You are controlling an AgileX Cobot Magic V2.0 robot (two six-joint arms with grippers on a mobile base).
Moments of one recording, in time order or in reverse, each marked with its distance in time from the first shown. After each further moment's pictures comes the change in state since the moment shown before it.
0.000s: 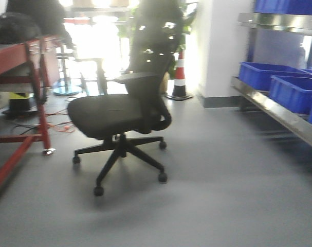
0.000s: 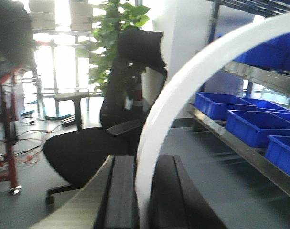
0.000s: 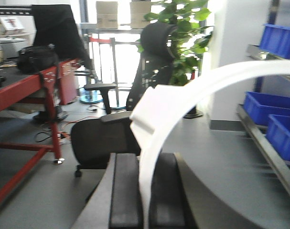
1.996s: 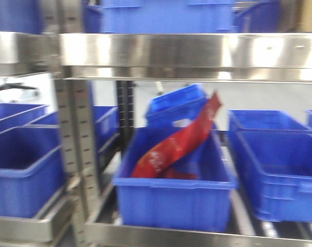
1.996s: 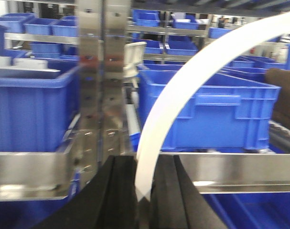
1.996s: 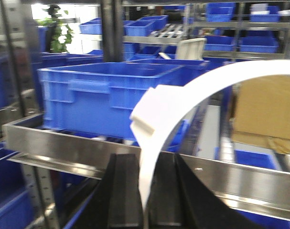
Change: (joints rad) left arm 0.000 0.000 0.000 0.000 0.000 0.000; right arm 0.000 0.000 0.000 0.000 0.000 0.000
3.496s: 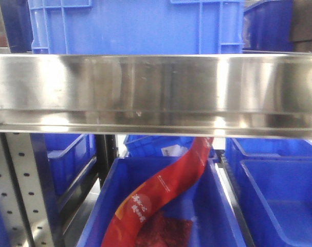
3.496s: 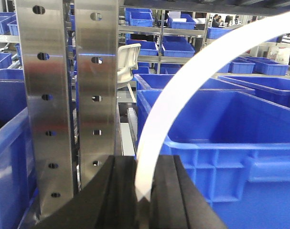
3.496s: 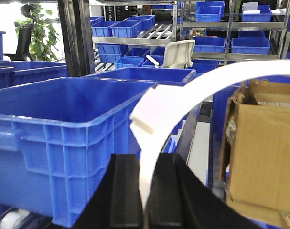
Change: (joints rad) left arm 0.000 0.000 0.000 0.000 0.000 0.000; right arm 0.000 0.000 0.000 0.000 0.000 0.000
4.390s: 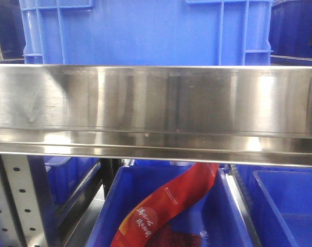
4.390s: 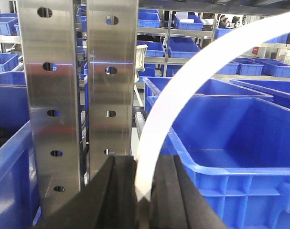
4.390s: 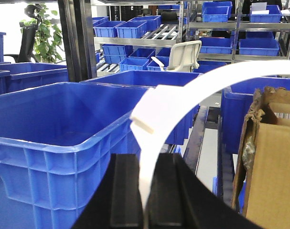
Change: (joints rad) left arm 0.000 0.000 0.000 0.000 0.000 0.000; right arm 0.000 0.000 0.000 0.000 0.000 0.000
